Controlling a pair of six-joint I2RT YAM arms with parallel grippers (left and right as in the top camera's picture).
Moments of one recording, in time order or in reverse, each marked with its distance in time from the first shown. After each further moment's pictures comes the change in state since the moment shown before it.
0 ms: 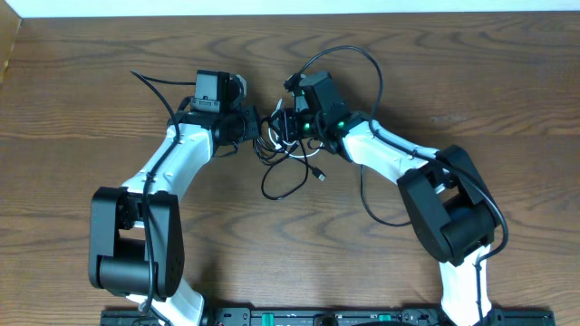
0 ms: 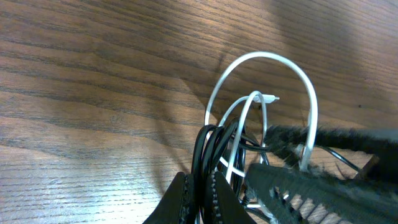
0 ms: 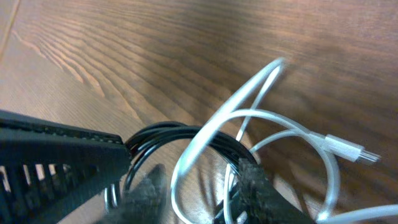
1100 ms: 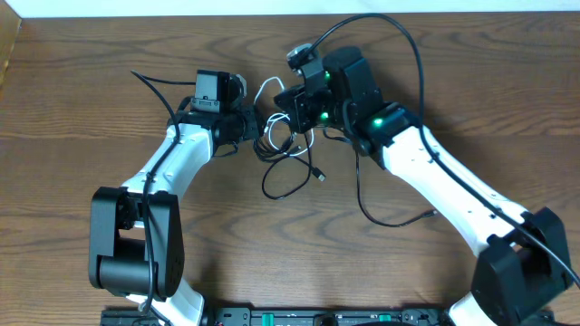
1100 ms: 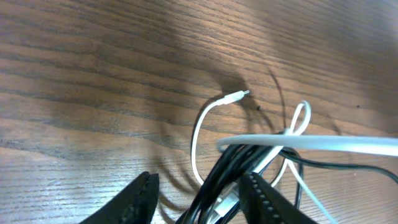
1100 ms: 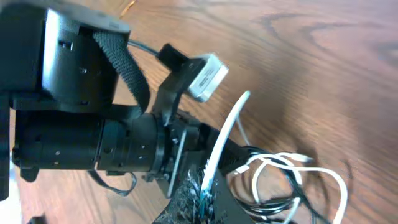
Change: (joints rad) left arm 0.000 0.000 0.000 0.003 0.003 -0.004; right arm -0.008 -0.385 0.000 -0.195 -0.043 -0.178
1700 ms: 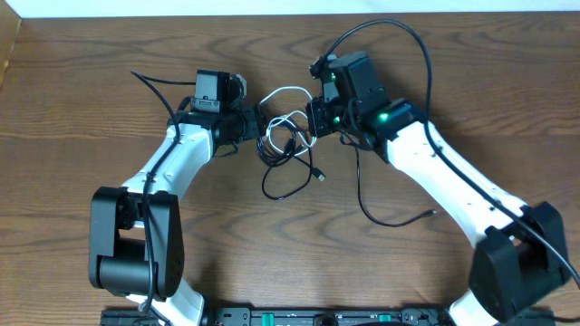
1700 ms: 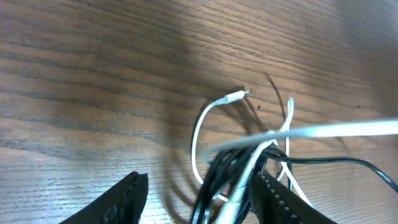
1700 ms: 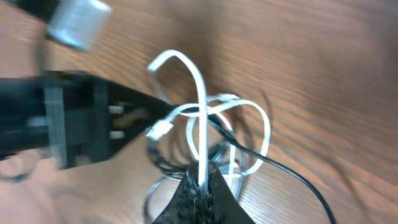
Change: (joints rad) left arm 0.000 0.000 0.000 0.000 0.000 0.000; right arm -0.040 0.021 0.000 -0.227 0.199 0.013
